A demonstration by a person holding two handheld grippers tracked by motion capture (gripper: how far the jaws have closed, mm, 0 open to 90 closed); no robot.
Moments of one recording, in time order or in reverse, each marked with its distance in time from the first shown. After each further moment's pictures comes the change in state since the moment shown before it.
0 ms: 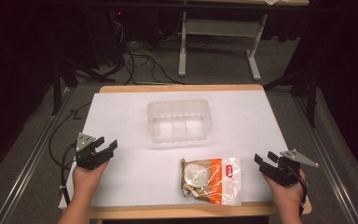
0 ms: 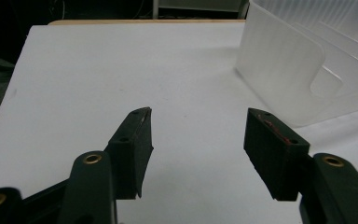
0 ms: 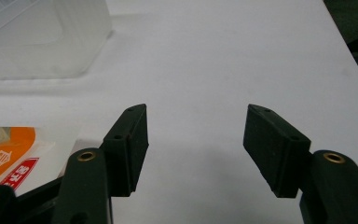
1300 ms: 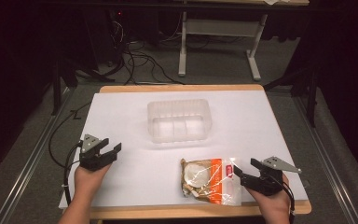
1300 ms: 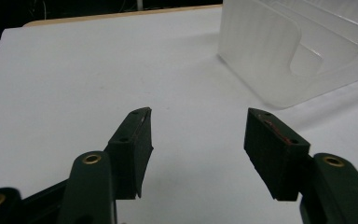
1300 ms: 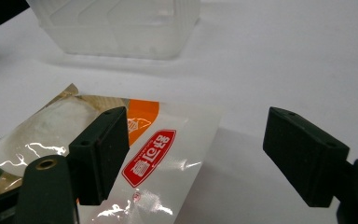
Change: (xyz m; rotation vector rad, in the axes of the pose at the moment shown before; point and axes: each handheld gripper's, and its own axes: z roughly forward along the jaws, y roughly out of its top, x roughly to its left) left arm -0.009 -0.001 0.002 0.042 -0.041 0.081; right arm 0.063 -0.004 -0.012 0.041 0.169 -0.087
